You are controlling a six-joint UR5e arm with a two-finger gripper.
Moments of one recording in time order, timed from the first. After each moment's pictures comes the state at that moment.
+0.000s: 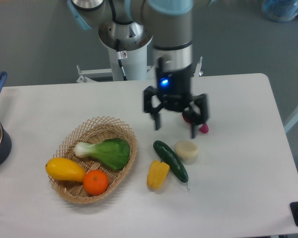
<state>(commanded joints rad) 2.36 -1.70 -1.68 -0.84 1.41 0.90</state>
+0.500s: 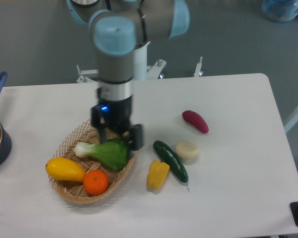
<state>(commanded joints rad) 2.14 -1.79 -1.72 -0.84 1.41 1.04</state>
